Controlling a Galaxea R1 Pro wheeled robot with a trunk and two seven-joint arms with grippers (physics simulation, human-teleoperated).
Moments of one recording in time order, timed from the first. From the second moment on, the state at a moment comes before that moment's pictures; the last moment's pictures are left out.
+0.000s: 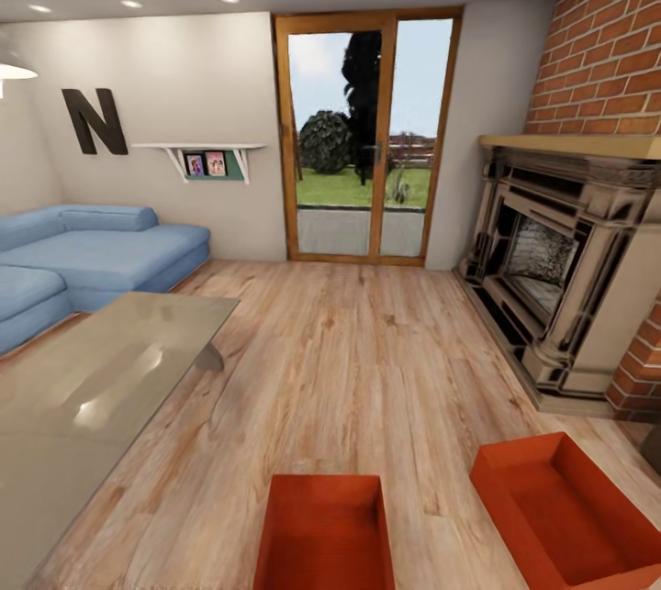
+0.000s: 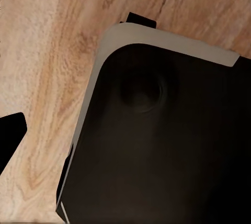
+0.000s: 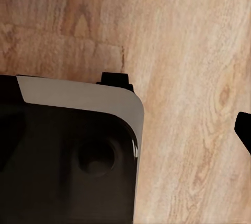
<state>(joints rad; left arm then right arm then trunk) 0.00 0.01 0.16 -0.18 0.16 0.05 0.04 -0.15 -0.05 0.10 0.02 -0.03 -0.15 0.00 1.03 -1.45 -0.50</state>
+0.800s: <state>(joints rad) 0.00 0.01 0.16 -0.18 0.16 0.05 0.04 -0.15 -0.04 0.10 0.02 -0.03 -0.15 0.00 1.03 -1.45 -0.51</state>
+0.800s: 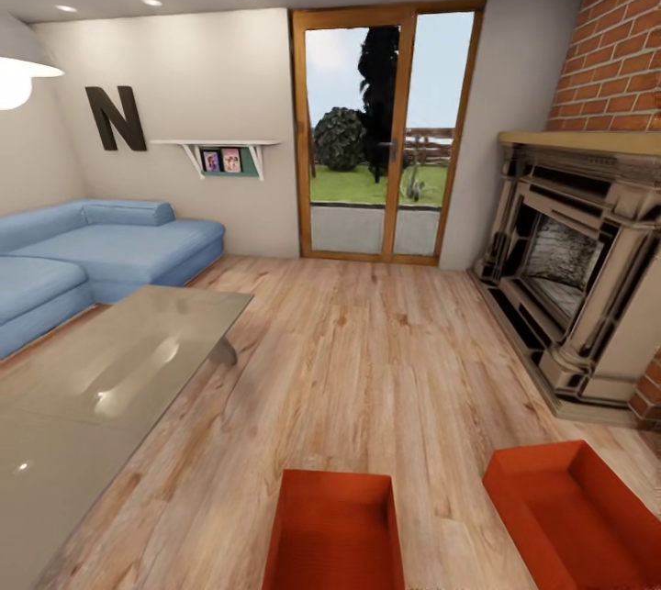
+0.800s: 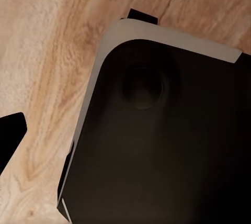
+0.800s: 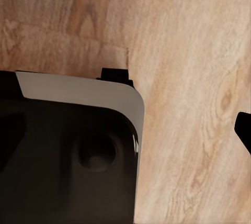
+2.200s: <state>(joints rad) 0.00 0.01 0.16 -0.18 0.16 0.05 0.04 -0.15 -0.04 0.10 0.02 -0.03 -0.15 0.00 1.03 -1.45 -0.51</state>
